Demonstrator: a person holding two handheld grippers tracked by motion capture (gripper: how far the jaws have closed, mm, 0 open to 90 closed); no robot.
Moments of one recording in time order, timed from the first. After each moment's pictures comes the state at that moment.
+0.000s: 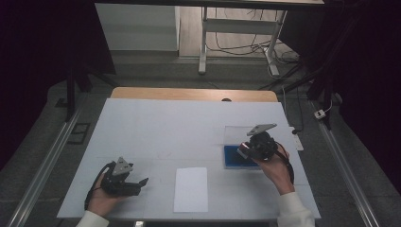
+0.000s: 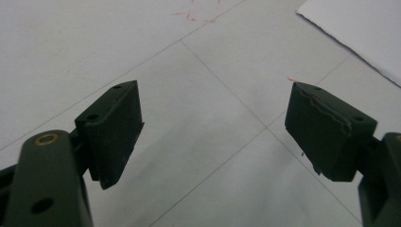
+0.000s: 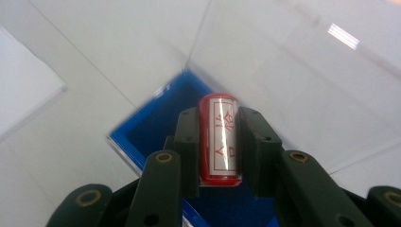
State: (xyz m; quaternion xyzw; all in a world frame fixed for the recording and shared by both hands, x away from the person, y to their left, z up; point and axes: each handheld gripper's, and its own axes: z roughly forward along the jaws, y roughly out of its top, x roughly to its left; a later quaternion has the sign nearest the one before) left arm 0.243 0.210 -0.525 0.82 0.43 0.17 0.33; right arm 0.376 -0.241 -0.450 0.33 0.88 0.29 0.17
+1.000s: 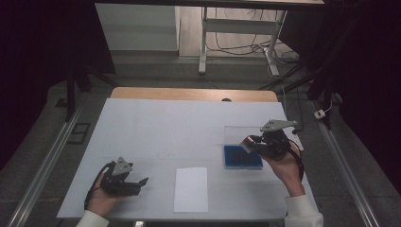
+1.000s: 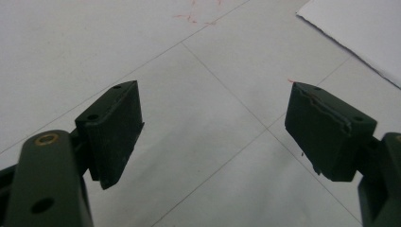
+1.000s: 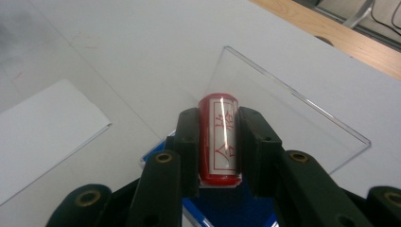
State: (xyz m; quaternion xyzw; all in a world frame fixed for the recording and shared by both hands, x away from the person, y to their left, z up) left arm 0.243 0.210 -0.524 0.82 0.43 0.17 0.33; right arm 0.356 -0.256 -0.409 0.31 0.86 0.37 0.17
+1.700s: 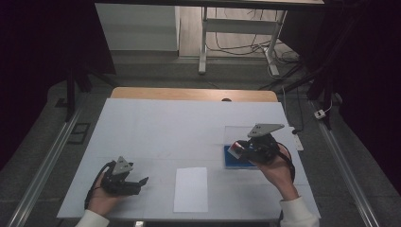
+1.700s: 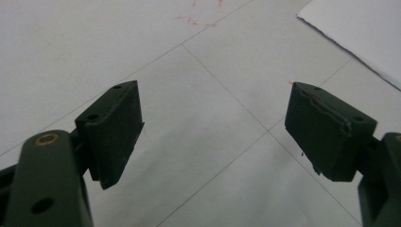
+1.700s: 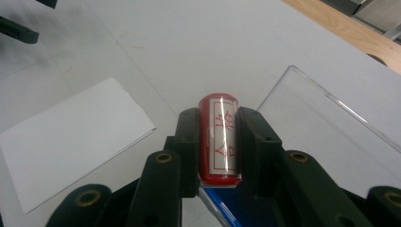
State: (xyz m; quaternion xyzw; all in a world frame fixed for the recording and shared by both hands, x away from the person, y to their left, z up) left arm 0.244 0.210 -0.524 0.82 0.42 0.17 0.34; right arm 0.341 -0.223 -0.408 0.26 0.88 0.38 0.14
